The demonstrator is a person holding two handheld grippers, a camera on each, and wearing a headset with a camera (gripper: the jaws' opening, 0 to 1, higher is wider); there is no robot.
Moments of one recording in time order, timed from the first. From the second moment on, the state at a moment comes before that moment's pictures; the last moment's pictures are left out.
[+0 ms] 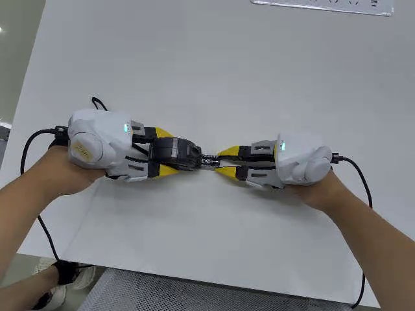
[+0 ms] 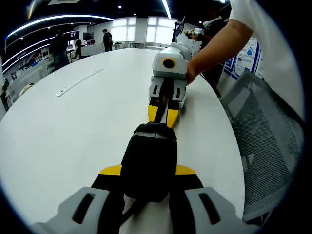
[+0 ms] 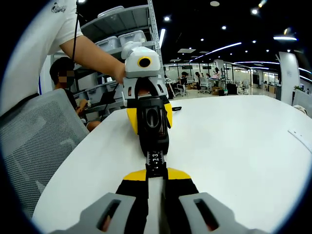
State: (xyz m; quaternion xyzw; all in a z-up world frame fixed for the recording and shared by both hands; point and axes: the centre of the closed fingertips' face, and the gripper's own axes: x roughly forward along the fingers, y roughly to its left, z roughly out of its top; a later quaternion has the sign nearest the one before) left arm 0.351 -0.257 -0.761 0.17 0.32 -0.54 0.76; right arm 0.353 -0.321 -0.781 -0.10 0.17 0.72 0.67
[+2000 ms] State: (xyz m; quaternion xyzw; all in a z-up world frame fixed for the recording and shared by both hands) left arm 0.351 -0.258 -0.762 0.19 0.32 -0.53 0.76; right arm 0.355 -0.329 -0.779 -0.08 0.18 0.71 0.67
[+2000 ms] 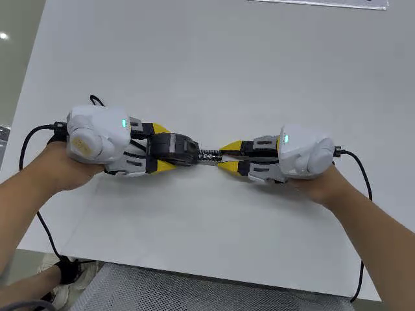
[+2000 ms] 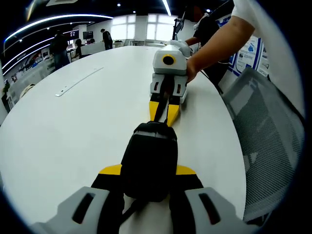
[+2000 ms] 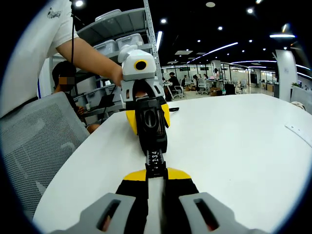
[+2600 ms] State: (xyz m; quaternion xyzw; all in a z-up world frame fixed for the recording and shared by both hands) left arm 0.351 -0.258 -0.762 0.18 0.32 -0.53 0.76; right arm 0.357 -0.343 -0.780 -0.08 0.18 0.71 0.67
